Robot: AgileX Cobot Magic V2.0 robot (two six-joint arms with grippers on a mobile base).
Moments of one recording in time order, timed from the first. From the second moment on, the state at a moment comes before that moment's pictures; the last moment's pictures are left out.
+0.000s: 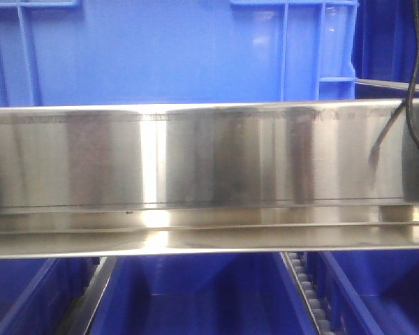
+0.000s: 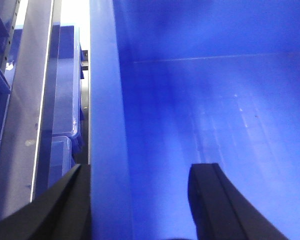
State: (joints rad) left arm -0.27 1.78 -1.82 0.14 0.90 -0.24; right arm 0.45 1.82 -1.90 -0.12 1.00 0.26
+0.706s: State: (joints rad) left arm -0.26 1.66 -1.82 0.13 0.96 -0.23; right arm 0.44 1.75 -1.97 -0.11 1.05 0.26
